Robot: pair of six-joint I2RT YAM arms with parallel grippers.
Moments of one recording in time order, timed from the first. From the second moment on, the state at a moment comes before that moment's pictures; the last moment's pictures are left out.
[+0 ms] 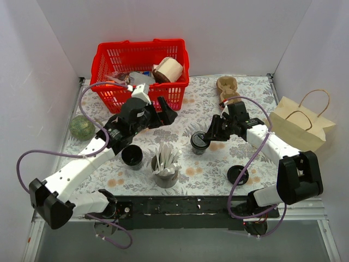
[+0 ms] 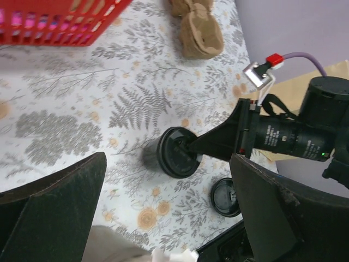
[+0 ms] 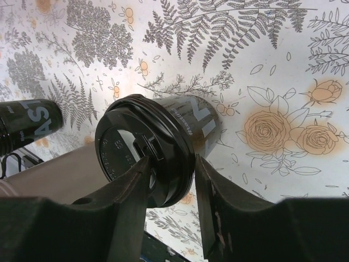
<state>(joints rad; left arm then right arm) -0.68 1.22 1.16 -0.30 -0.06 -0.70 0.34 1.41 0.92 -0.43 -0.40 0.47</state>
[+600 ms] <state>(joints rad) -0.68 0.89 0.95 -0.63 -0.27 -0.82 0.26 1.35 0.90 -0.45 -0.35 0.47</state>
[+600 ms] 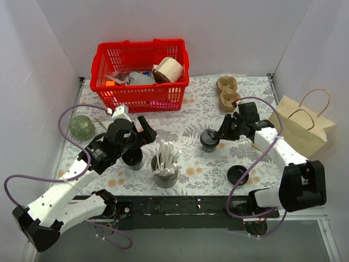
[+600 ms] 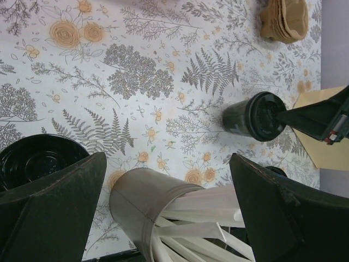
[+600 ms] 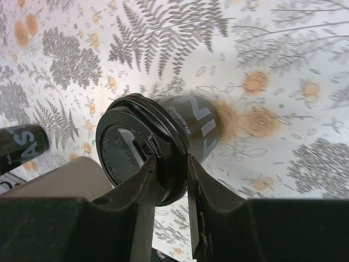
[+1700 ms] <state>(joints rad) -0.68 0.94 0.91 -0.52 -0.21 -0.84 0.20 1.14 1.05 -0.62 -0.25 0.23</state>
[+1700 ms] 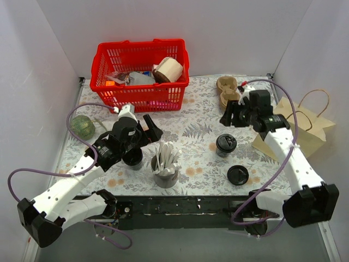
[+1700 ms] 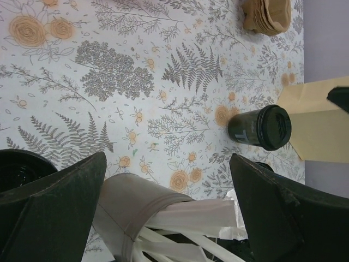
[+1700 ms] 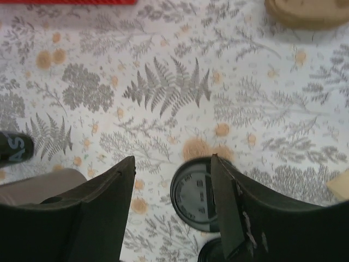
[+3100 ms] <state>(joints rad) -0.65 0.97 0.90 -0.48 -0.26 -0.82 0.24 2.25 1.99 -0.63 0.22 0.34</state>
